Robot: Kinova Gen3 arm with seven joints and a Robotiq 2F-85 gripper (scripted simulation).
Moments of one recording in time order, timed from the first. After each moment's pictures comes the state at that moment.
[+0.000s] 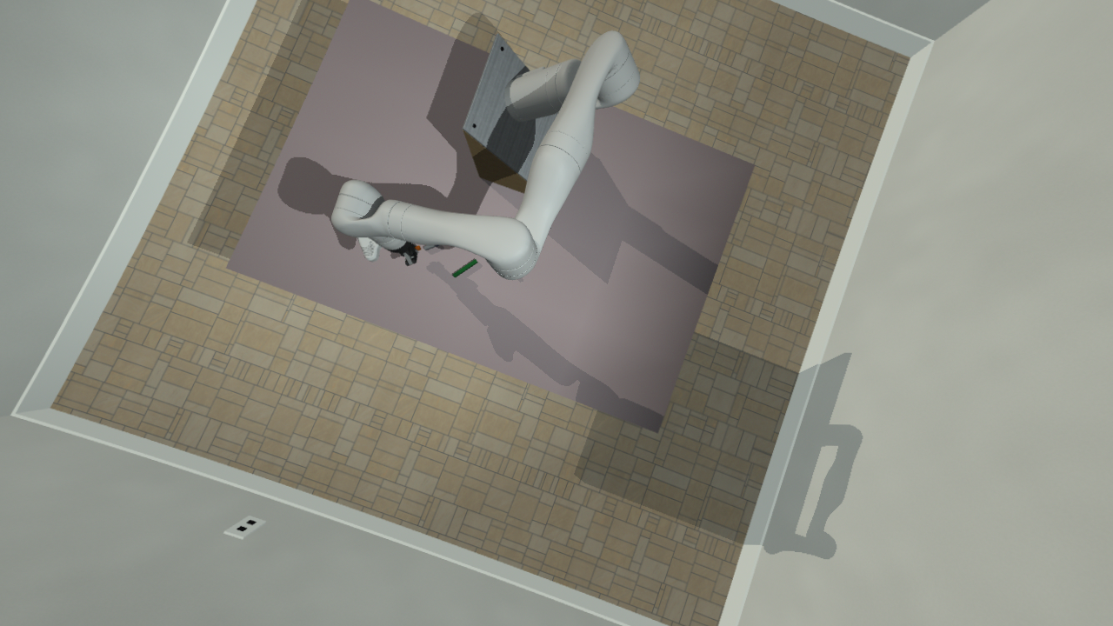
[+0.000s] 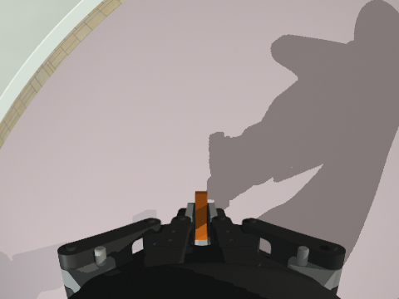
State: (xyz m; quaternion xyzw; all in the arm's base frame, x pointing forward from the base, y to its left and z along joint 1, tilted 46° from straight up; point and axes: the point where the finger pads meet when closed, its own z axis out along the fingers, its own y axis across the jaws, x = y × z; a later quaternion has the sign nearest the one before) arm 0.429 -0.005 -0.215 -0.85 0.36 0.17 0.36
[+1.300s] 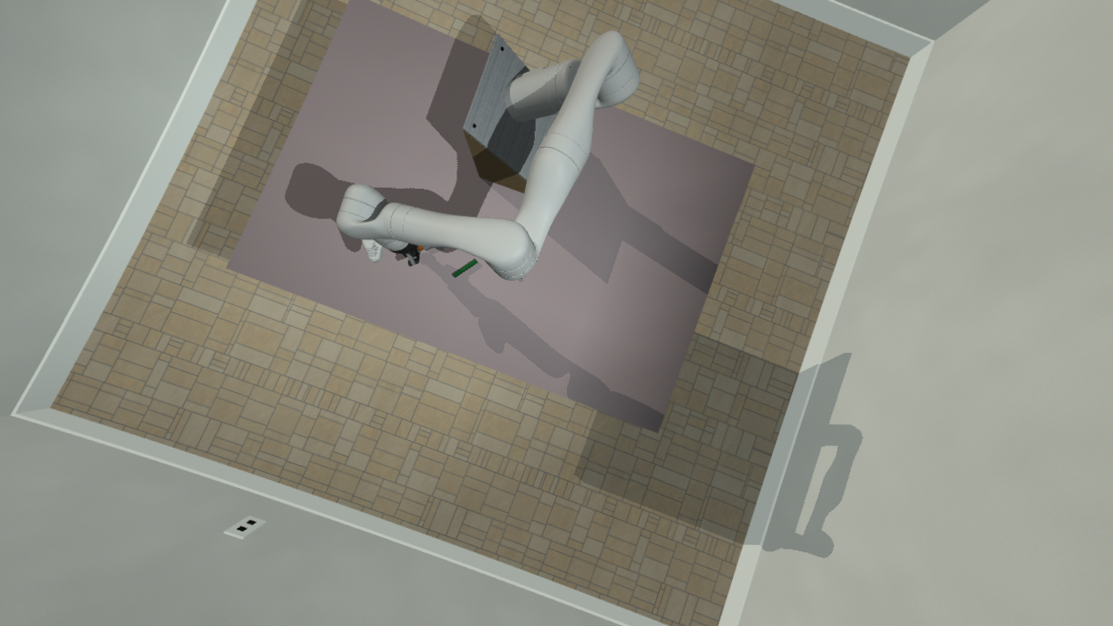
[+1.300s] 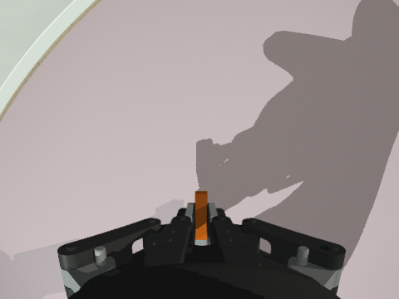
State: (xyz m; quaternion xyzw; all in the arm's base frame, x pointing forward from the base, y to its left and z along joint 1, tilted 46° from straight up) arm 0.425 0.008 -0.227 -0.85 0.36 0.17 0.35
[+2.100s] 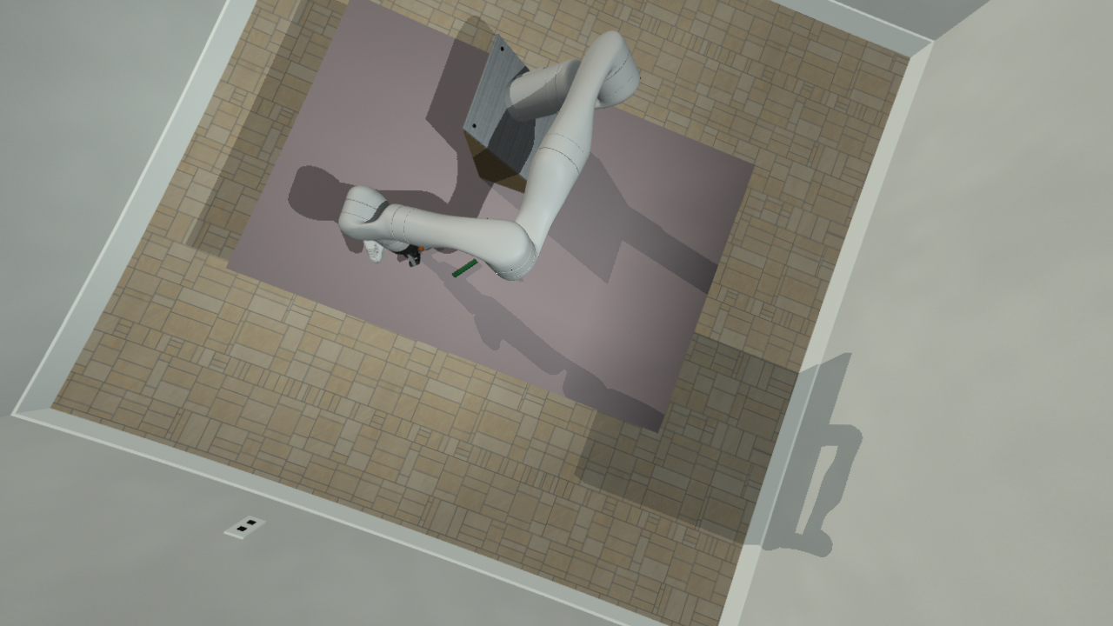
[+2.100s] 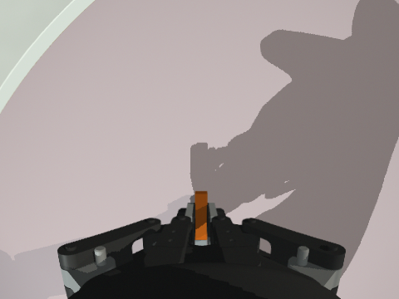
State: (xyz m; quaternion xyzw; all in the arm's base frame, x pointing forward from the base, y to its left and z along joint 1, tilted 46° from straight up) arm 0.425 0.014 -0.233 -0.85 0.36 0.17 0.35
